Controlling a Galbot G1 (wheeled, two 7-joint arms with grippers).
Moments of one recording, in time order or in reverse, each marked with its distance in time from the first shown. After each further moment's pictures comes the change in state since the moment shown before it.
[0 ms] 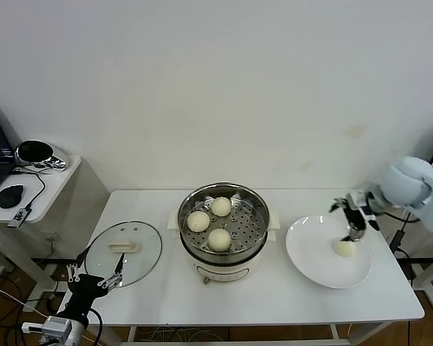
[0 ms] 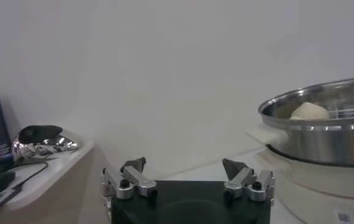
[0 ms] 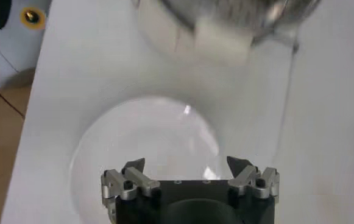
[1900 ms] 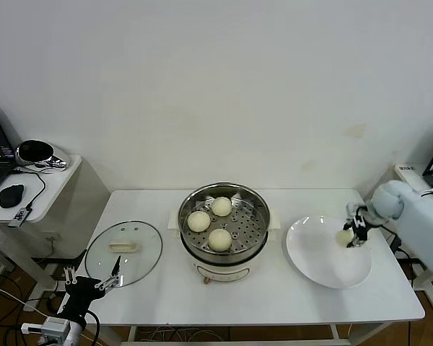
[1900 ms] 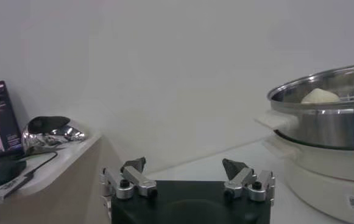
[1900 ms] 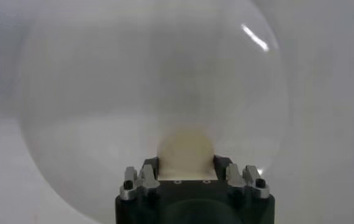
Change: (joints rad) left arm -0.008 0.001 -0.005 0.033 0.006 0.000 0.001; right arm -0.070 0.219 0.092 -0.358 -0.081 -0.005 0.003
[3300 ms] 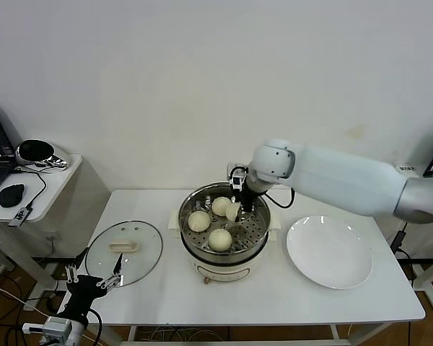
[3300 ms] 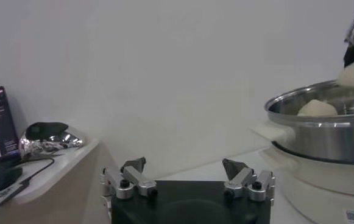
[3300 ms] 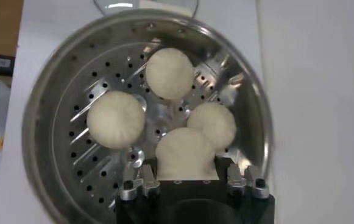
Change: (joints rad) left arm -0.005 -0.021 0.002 -0.013 0.005 -0.006 0.002; right arm 0.492 0.433 -0.599 0.232 0.707 -0.525 0.302
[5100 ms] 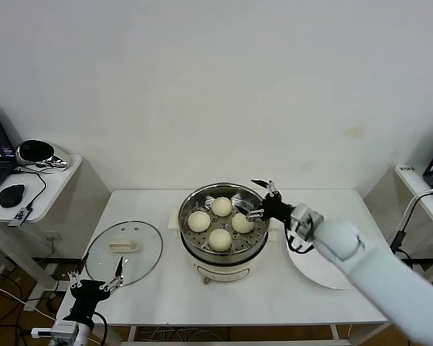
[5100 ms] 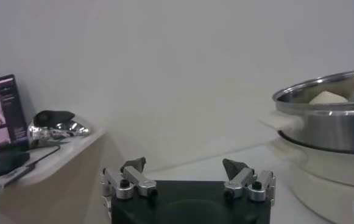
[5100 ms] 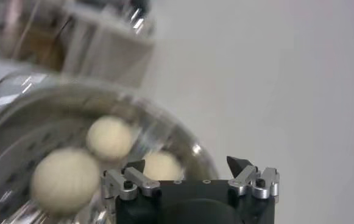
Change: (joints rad) left arm -0.020 -0.050 0.037 0.061 0.029 -0.027 -0.057; right arm -1.203 -0.228 1.201 0.373 -0.171 0.668 0.601
